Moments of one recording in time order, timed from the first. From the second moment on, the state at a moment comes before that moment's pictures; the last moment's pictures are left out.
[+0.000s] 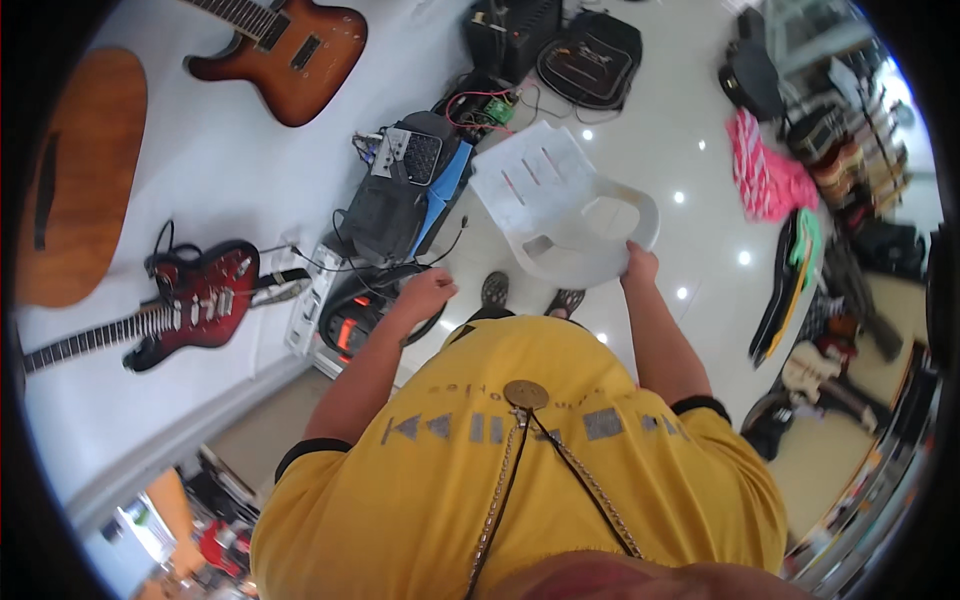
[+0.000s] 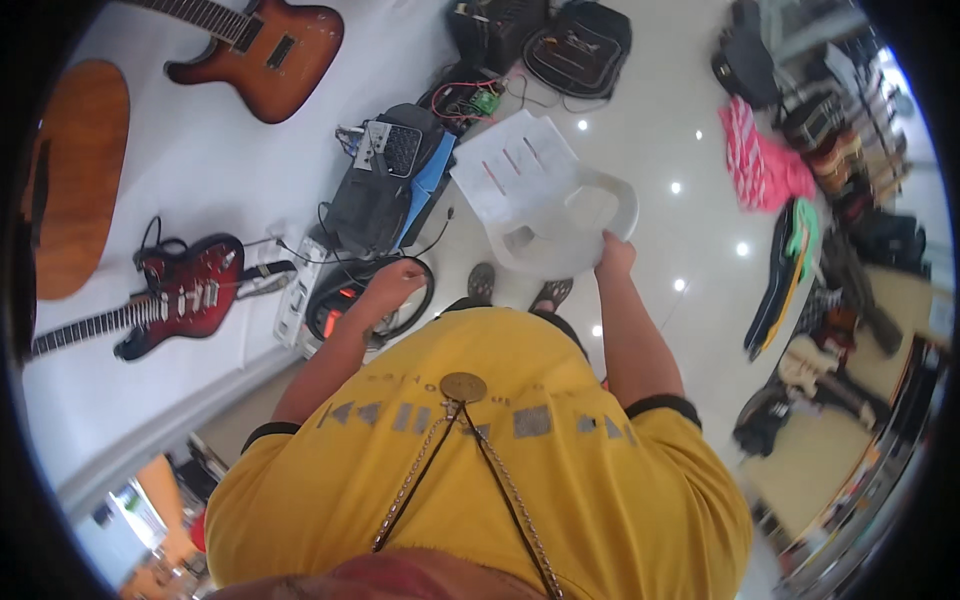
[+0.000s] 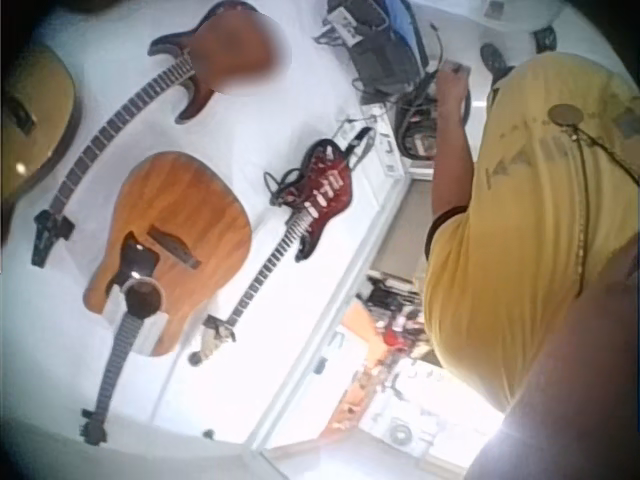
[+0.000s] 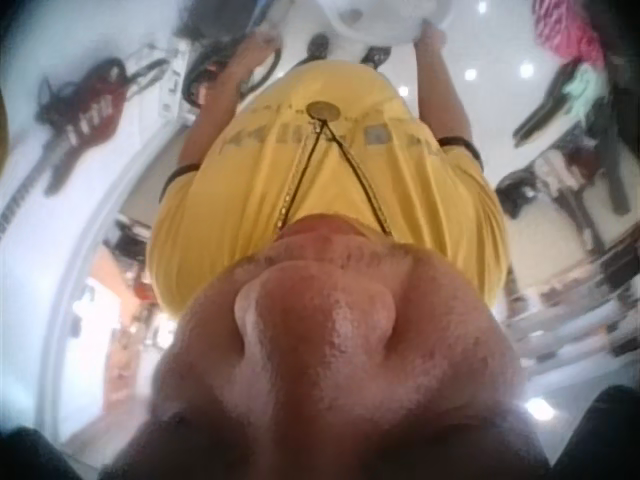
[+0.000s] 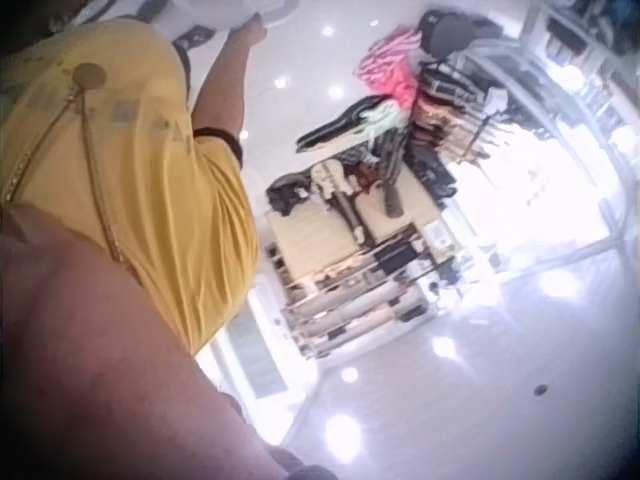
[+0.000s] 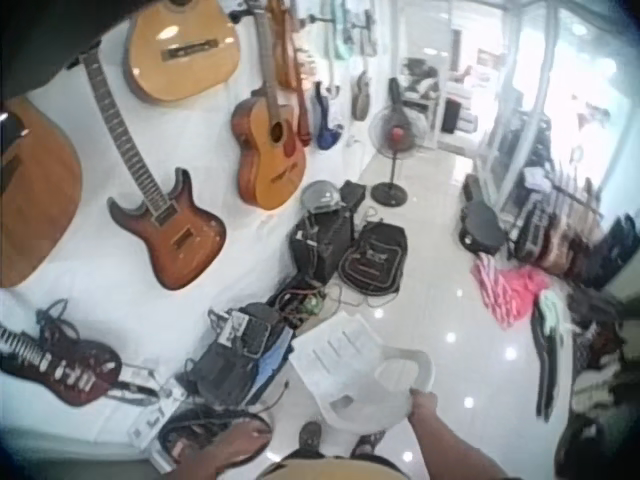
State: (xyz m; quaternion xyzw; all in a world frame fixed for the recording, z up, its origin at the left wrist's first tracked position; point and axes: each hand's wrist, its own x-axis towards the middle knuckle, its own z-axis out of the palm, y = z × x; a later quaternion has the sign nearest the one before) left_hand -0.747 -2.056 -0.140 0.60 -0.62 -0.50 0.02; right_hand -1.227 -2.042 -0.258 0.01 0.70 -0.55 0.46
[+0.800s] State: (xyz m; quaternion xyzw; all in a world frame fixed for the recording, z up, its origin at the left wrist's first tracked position) left_hand -0.675 -2.288 -0.318 0.85 -0.41 -0.32 0.08; right_hand -1.417 -2.176 -0.202 -0.46 0.85 0.08 0.26
